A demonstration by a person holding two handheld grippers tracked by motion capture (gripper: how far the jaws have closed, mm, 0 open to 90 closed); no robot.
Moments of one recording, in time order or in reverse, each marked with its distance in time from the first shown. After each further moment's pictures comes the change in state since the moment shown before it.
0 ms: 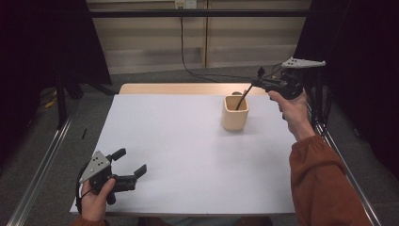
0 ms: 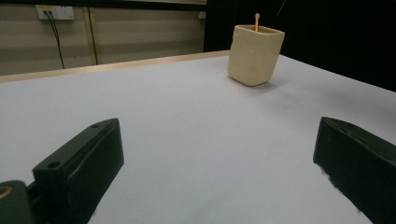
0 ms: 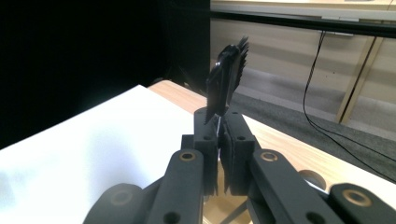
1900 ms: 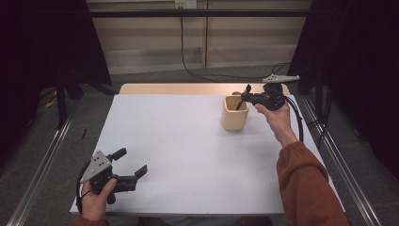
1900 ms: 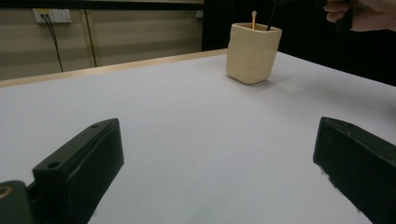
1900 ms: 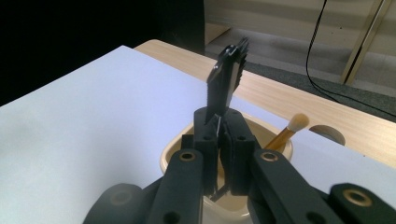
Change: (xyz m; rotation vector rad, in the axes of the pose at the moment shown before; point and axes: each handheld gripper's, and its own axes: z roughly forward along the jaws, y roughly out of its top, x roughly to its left) left arm -0.001 0.001 0.001 0.006 -0.004 0.030; right arm -0.010 -0.054 0.049 0.126 -0.019 0.052
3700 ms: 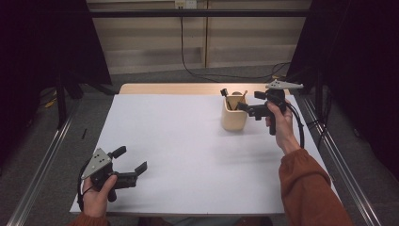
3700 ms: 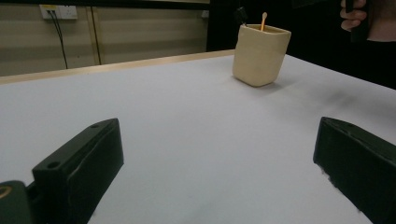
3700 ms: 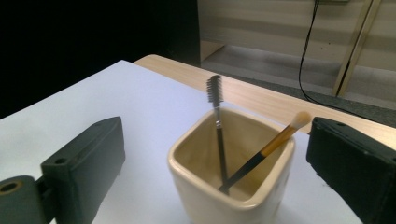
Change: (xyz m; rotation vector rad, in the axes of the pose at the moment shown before) left arm 0.004 0.001 0.003 -0.003 0.016 -0.026; right arm 0.012 -0.015 -0.009 -0.081 -0.025 0.008
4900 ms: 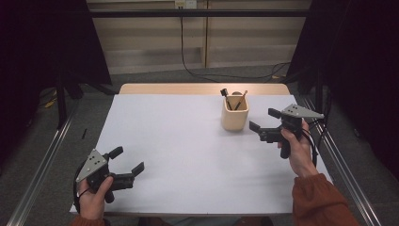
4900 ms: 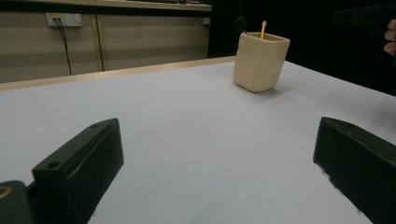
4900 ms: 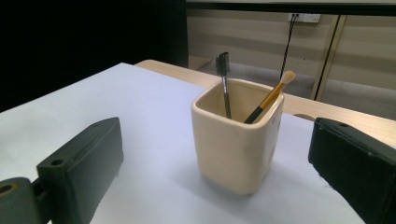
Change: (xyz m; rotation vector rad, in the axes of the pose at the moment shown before) left arm 0.001 0.001 -0.008 -0.030 0.013 -0.004; right arm 0.035 -0.044 -0.064 -0.093 -0.079 -0.030
